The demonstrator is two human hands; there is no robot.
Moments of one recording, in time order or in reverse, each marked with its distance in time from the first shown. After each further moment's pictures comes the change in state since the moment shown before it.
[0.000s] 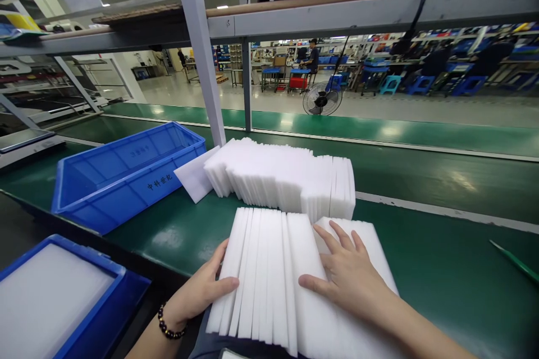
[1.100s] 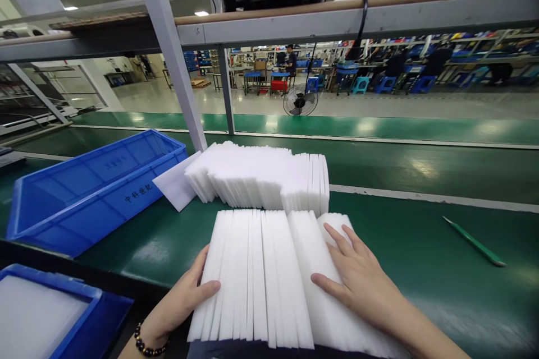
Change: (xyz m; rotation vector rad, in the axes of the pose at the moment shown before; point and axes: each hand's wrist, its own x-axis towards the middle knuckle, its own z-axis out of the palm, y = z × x) left_hand -0.002 0.001 0.005 0.000 0.050 -0.075; right_hand -0.043 0.039 0.015 0.170 0.099 0.197
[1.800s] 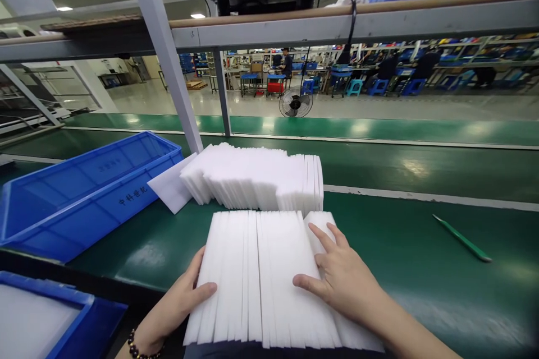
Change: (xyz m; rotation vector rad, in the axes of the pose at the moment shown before) left_hand -0.001 0.003 0.004 -0.015 0.042 -0.037; right_hand 0.005 -0.023 -0.007 0.018 -0.008 -0.046
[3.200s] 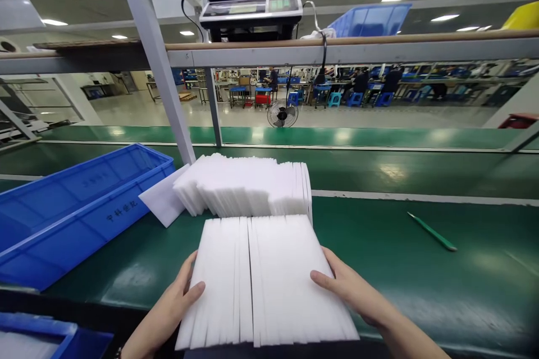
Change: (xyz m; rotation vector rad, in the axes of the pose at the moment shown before) left_hand 0.000 0.000 -0.013 0.129 0.031 -0.016; right_hand -0.025 0.027 0.012 1.058 -0.193 0.252
